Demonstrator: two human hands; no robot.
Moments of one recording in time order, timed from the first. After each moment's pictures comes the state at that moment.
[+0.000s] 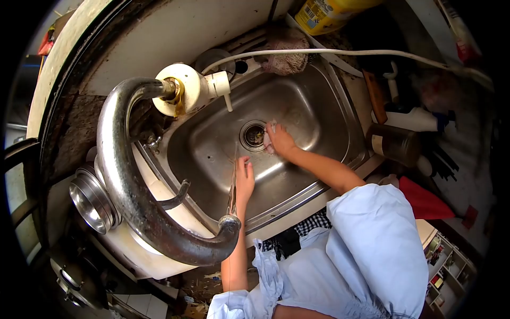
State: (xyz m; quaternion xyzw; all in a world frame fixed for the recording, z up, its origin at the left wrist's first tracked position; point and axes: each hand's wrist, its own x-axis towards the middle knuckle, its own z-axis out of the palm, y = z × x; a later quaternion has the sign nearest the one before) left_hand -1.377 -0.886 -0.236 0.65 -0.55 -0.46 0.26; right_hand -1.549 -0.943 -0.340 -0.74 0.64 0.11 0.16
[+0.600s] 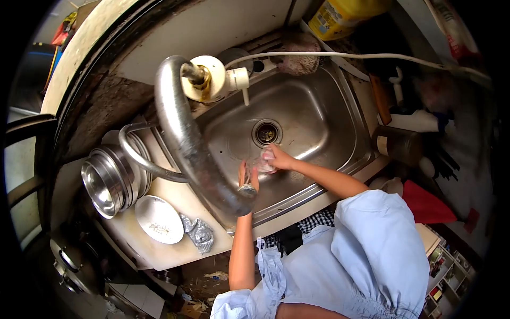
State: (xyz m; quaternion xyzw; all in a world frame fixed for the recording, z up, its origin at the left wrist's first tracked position) left_hand -1.358 -0.836 -0.287 0.70 -0.52 -0.38 0.30; right_hand -1.519 -0.903 -0.317 -0.55 0.53 -0.09 0.64
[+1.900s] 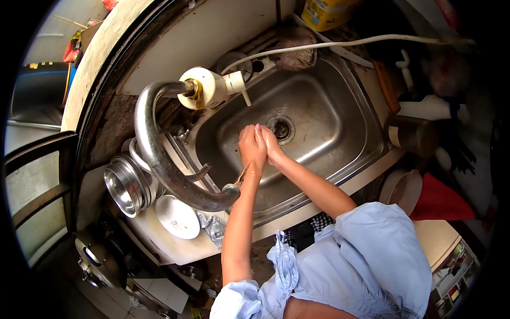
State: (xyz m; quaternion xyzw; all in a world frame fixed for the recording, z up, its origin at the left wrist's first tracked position) left_hand -1.381 -0.959 -0.191 0.64 -0.65 -0.25 0.32; right_hand -1.434 -0.951 -0.241 -0.06 0.47 -0.47 0.75
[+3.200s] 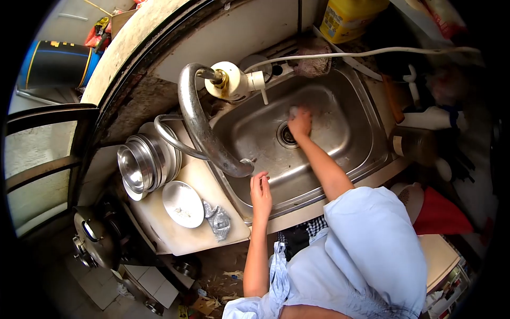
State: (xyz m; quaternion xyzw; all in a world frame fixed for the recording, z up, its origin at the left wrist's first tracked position) left_hand -1.356 -0.828 -0.173 0.71 -0.46 -0.41 0.34; right_hand -1.488 -0.994 -0.341 -0.48 0.84 -0.15 0.20
